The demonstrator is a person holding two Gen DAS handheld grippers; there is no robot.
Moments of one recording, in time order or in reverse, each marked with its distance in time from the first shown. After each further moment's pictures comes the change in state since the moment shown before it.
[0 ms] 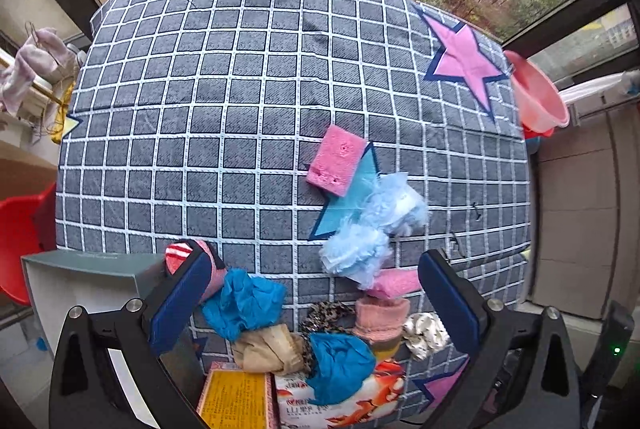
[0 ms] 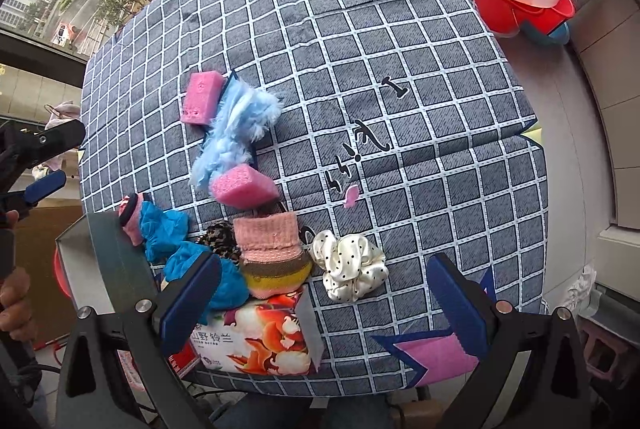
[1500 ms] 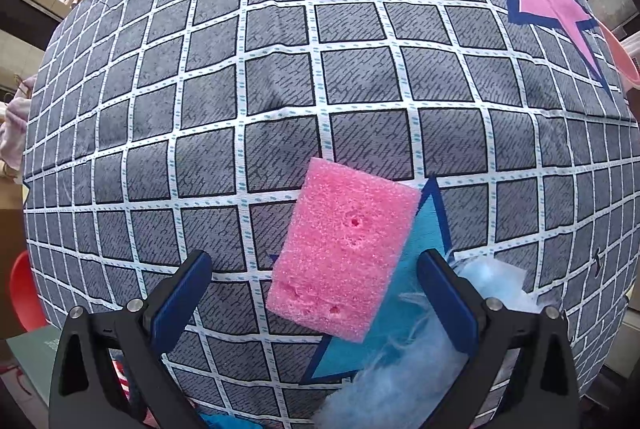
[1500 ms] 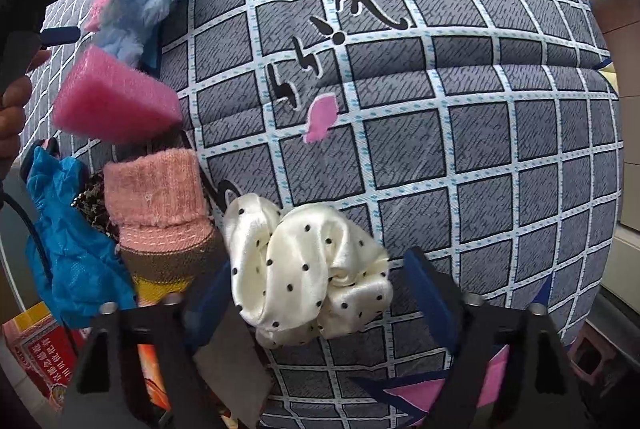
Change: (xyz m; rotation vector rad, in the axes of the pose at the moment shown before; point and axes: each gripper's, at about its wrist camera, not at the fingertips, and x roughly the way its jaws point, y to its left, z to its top) left arm 0.194 -0.041 0.038 0.107 0.044 0.222; right arm 0.142 -0.013 -0.030 -0.048 0.180 -0.039
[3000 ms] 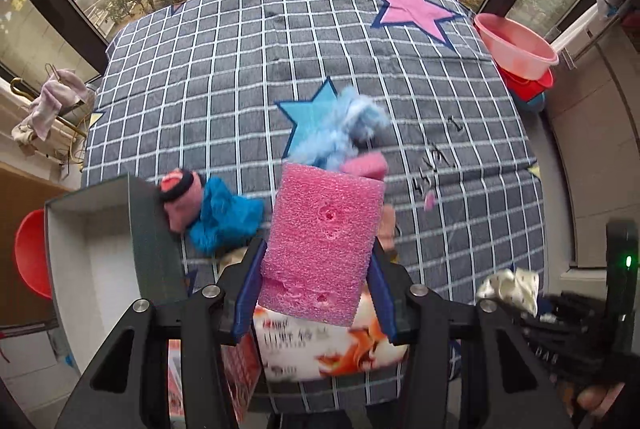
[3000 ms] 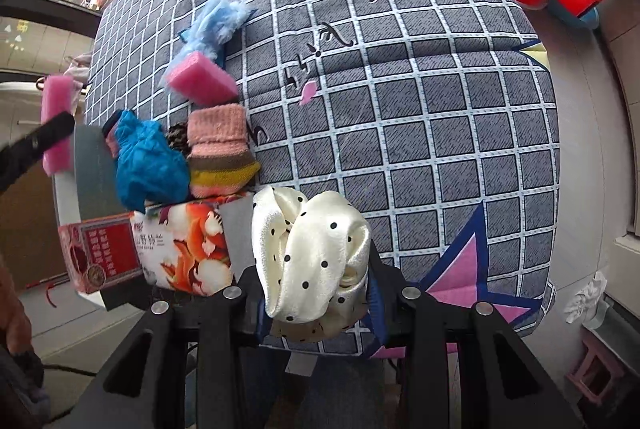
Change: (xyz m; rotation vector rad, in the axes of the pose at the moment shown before) left arm -0.210 0.005 -0.198 0.030 -0.162 -0.117; right arm -0.109 -0.058 -0.071 -0.052 -0.067 0.115
